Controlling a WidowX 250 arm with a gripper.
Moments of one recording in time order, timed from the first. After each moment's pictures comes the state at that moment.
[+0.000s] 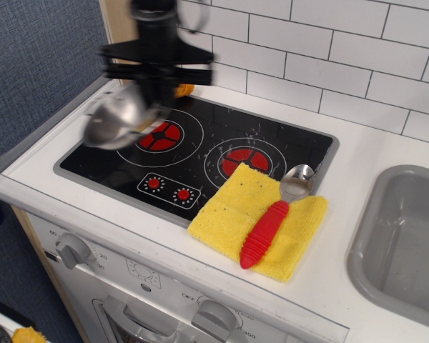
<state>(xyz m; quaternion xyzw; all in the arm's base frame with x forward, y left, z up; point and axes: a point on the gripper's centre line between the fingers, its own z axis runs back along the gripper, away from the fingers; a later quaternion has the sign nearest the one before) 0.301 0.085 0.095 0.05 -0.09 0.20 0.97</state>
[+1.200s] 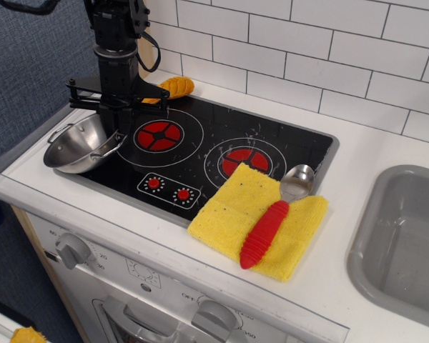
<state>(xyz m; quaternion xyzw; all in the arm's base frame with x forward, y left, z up) 0.298 0.128 0.041 0.06 -0.01 0.22 0.97</state>
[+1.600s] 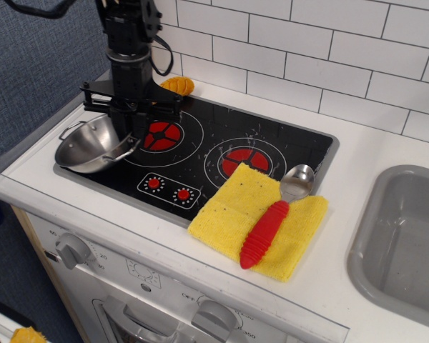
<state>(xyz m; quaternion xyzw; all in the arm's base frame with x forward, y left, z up) 0.302 0.112 0.038 0.06 -0.01 0.18 0.98</state>
